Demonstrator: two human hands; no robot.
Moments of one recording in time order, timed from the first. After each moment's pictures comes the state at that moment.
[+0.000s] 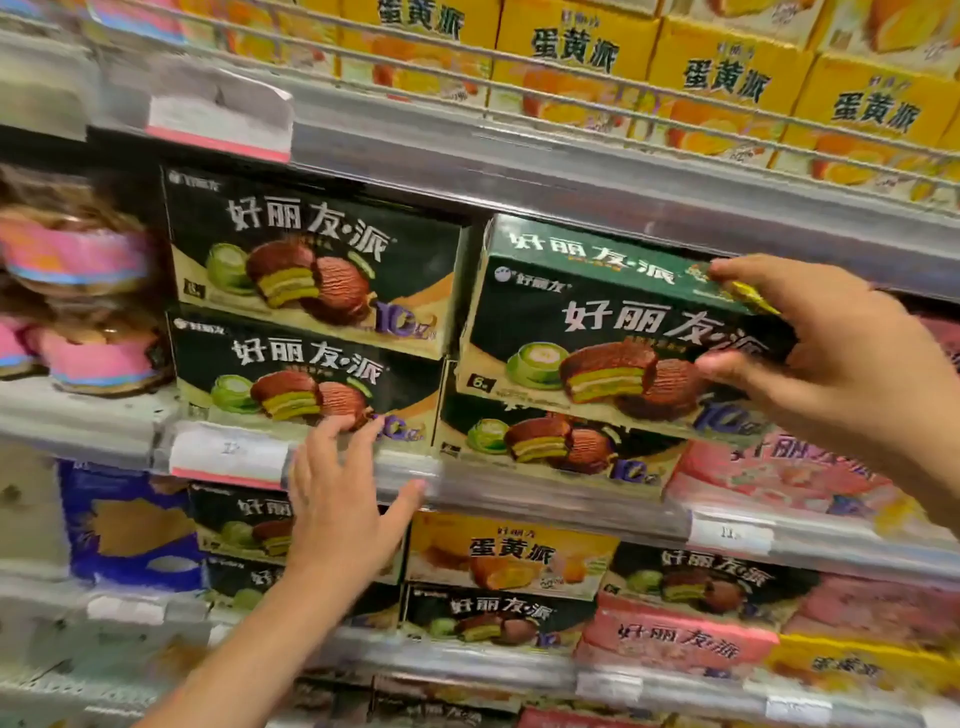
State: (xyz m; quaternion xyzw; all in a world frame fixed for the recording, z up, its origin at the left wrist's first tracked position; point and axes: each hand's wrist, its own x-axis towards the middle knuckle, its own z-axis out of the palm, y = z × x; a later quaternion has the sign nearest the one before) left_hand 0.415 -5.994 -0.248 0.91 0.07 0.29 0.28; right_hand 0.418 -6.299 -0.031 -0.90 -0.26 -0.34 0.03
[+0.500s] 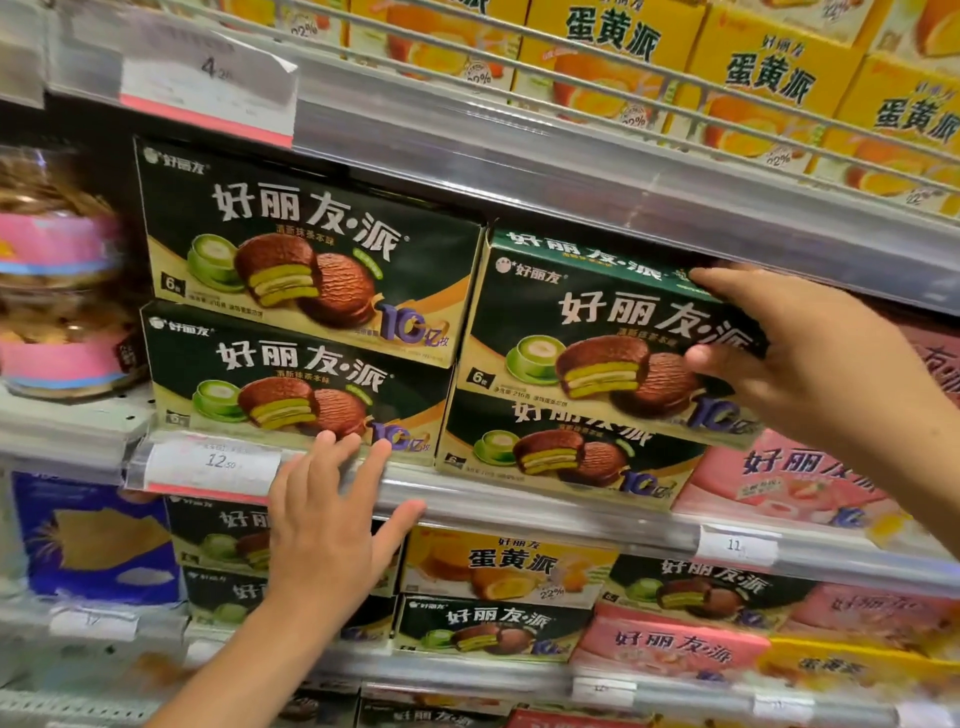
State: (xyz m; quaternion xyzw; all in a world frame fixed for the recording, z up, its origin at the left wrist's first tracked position) left_hand 0.430 -5.976 -0.281 0.90 0.01 0.42 0.12; right_hand 0.436 -6.271 -0.032 -0.91 -0.23 -0.33 -0.03
